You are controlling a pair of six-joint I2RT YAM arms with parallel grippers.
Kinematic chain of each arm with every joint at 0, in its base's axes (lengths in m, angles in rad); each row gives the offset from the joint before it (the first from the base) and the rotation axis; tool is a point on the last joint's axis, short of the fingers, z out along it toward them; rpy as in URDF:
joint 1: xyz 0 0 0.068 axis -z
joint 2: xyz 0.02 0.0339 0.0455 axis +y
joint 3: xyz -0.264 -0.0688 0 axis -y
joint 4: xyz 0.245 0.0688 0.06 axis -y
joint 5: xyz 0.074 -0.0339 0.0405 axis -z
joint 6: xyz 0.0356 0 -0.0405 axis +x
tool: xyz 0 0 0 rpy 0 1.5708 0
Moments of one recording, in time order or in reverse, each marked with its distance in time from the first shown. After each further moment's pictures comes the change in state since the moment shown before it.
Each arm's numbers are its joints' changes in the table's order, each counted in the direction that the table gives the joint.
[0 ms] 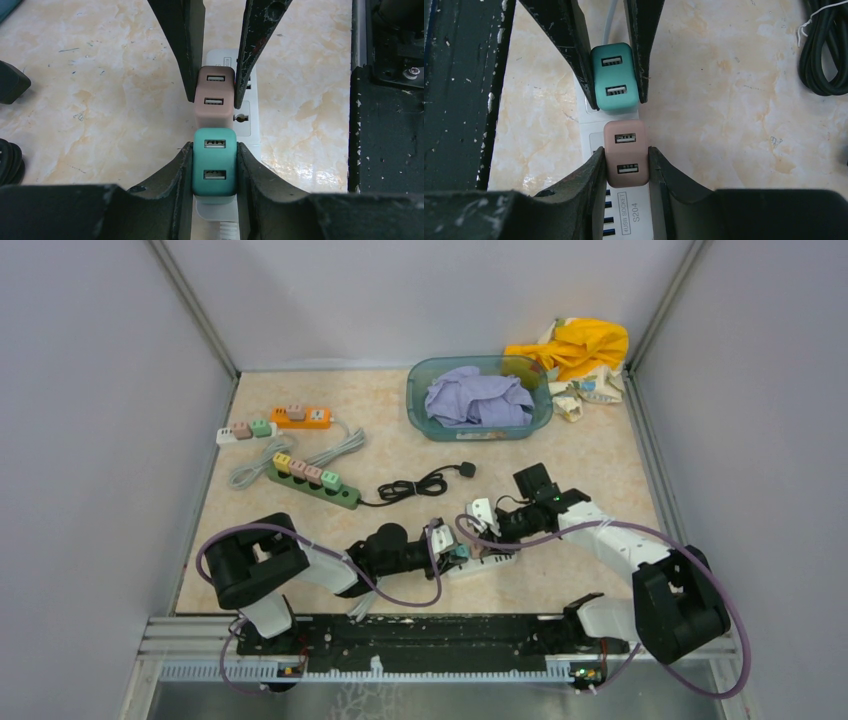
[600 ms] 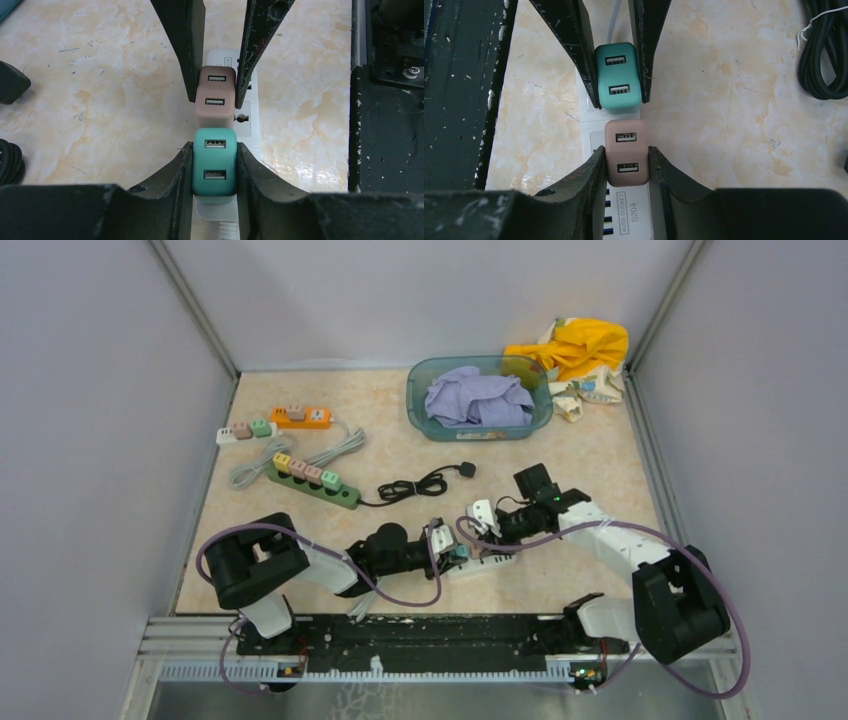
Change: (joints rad) left arm -0.003 0.000 0.000 0.000 0.001 0.000; right arm 0.011 0.000 -0.001 -0.009 -0.012 -0.019
